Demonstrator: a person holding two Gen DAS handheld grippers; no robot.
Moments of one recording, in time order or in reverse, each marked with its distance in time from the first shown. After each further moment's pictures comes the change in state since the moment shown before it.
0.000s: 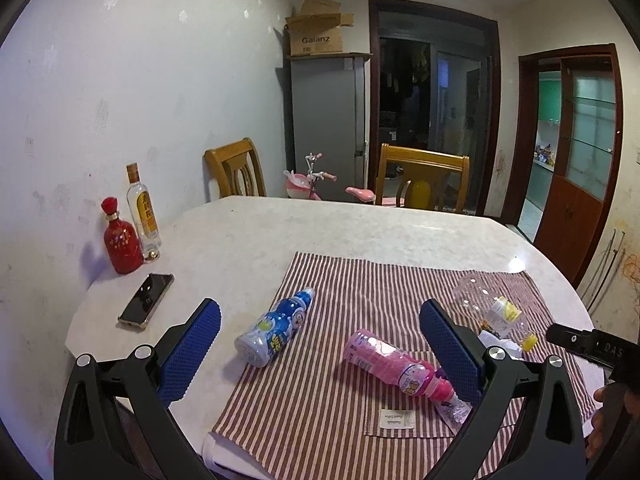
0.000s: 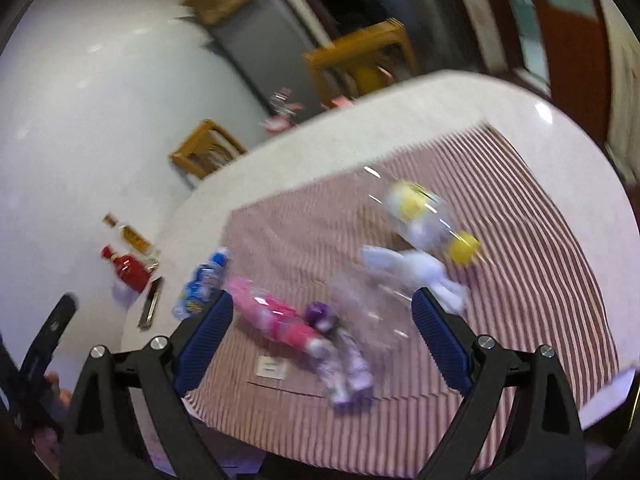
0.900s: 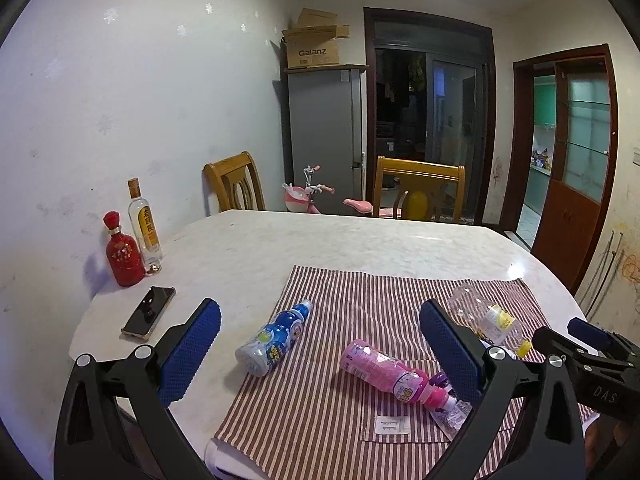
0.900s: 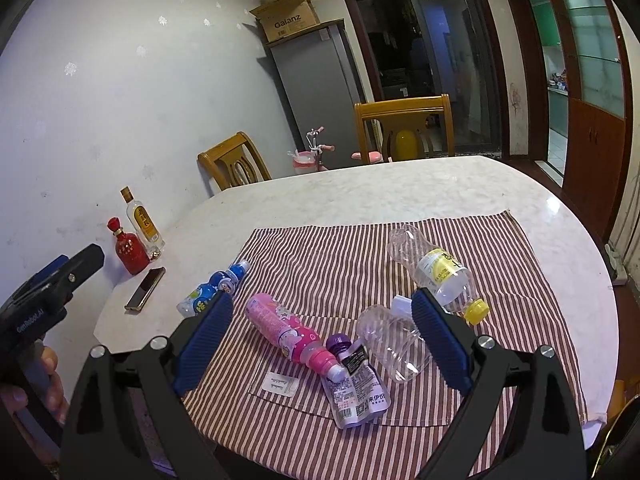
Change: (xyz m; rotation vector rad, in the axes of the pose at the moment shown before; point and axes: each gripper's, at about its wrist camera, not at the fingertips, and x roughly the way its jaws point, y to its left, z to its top) left arm -0.016 -0.002 0.008 0.015 -0.048 -0.007; right arm -0.035 0.082 -0.021 -0.311 -0.192 -0.017
